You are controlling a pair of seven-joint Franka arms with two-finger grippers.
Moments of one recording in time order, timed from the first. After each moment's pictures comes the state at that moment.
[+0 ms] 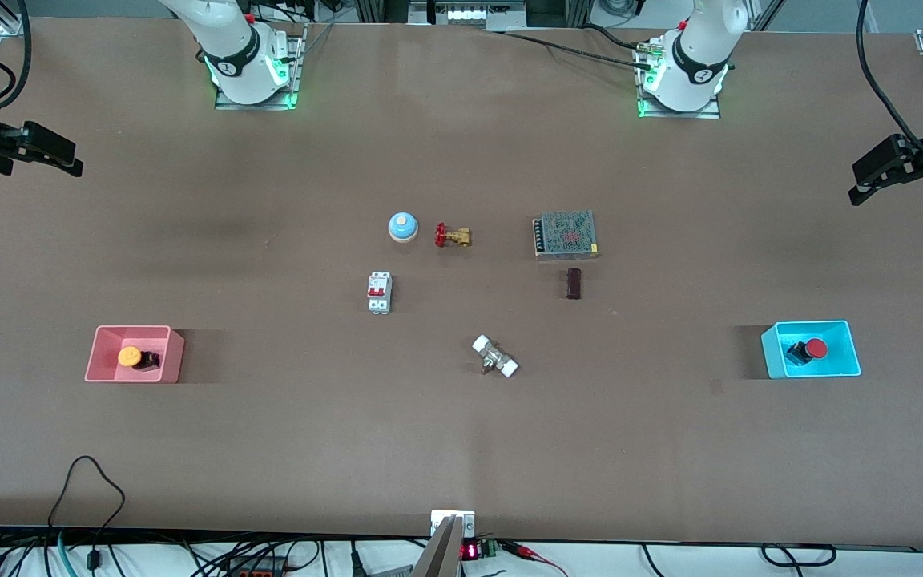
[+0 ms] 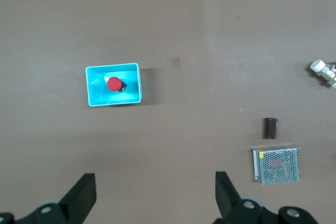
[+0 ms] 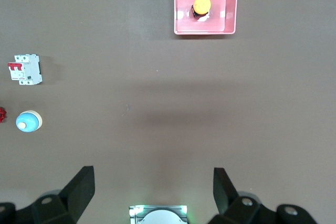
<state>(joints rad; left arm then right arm) 0.12 -0.06 -0.09 -1.63 0.00 1.66 0.05 0.06 -0.02 -0.09 -1.60 -0.01 1.46 -0.01</state>
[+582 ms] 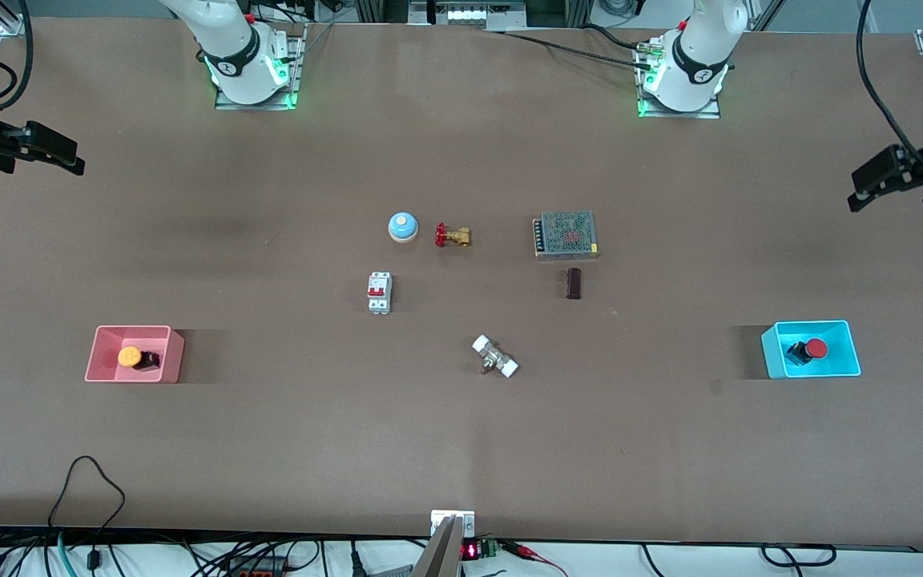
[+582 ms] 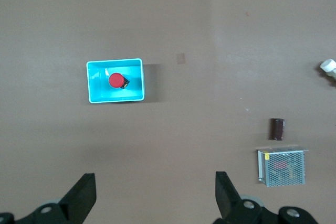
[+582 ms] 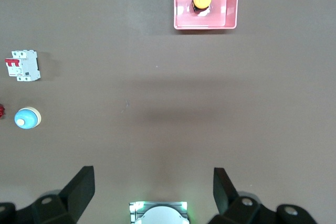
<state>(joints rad) 0.15 0.00 -0.09 -1.63 0.00 1.68 0.05 0.06 -0.01 -0.09 -1.61 -0.01 1.46 -0.01</state>
